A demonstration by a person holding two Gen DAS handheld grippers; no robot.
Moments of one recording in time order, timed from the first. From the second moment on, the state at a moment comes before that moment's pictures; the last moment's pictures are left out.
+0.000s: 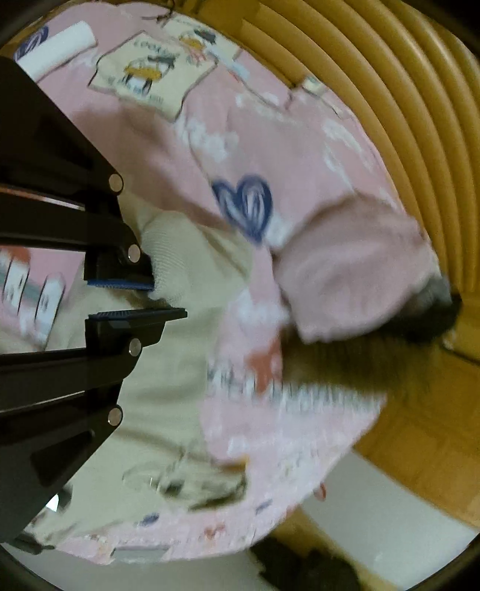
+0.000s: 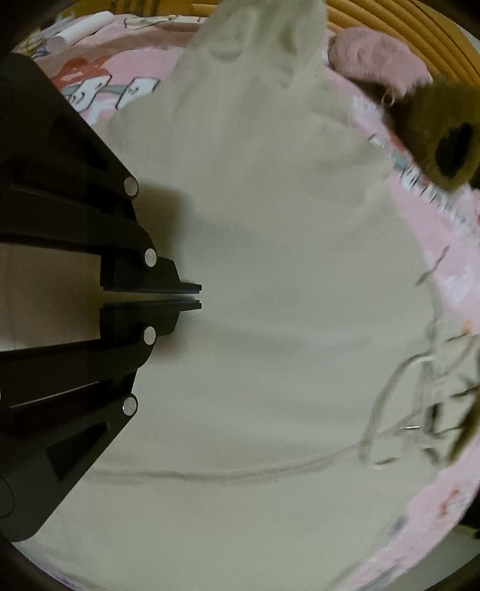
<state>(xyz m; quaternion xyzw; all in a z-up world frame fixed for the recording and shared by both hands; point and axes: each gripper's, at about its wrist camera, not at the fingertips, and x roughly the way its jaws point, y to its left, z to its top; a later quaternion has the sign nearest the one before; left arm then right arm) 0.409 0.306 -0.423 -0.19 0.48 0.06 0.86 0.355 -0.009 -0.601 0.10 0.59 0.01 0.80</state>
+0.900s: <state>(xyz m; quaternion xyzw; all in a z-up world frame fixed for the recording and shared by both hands) 0.341 -0.053 -0.568 0.03 0.59 -0.17 0.79 0.362 -0.224 -0.542 0.18 0.52 -0.01 0.83</state>
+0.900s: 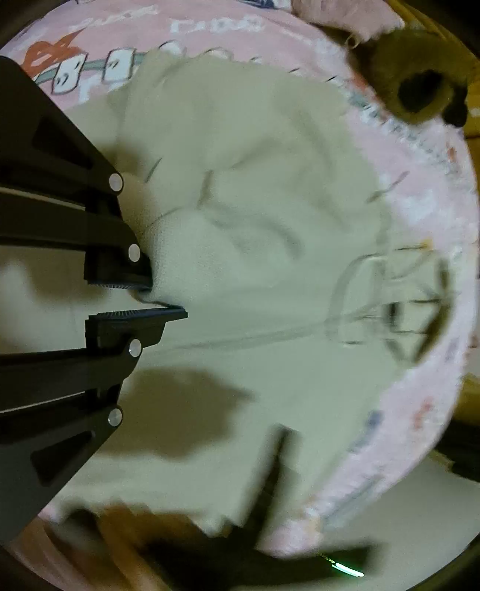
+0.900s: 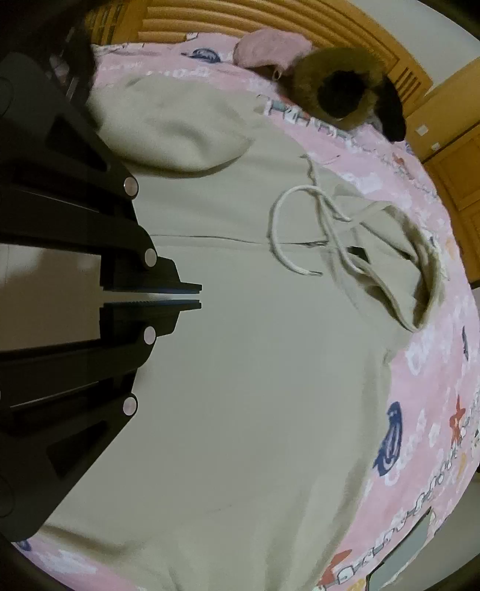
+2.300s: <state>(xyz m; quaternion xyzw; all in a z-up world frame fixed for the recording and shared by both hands) 0.228 0.145 -0.556 -0.12 0.67 -0.03 0.73 0.313 -0.013 -0.597 -0.08 0.52 0.15 0.84</state>
